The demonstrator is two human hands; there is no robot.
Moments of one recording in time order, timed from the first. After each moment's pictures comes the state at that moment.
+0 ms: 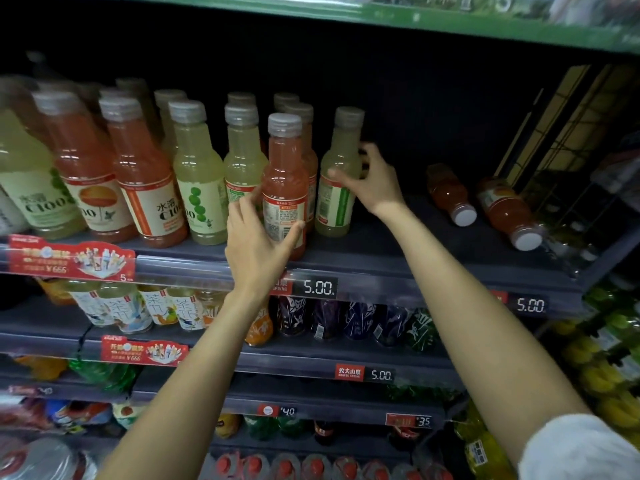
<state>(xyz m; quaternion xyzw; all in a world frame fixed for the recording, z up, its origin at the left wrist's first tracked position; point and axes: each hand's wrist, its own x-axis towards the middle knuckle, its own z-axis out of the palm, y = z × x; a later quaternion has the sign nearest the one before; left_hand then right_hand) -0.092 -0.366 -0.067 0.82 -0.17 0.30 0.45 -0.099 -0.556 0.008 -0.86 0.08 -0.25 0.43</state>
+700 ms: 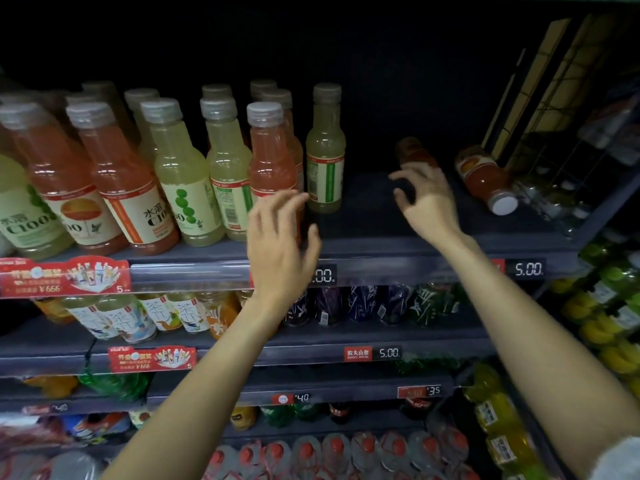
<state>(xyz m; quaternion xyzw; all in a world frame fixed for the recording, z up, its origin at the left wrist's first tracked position) -0.115 -0.384 -0.075 0.74 -0.35 0.45 0.36 -0.165 -0.627 -0.048 -0.91 0.12 -0.36 0.17</state>
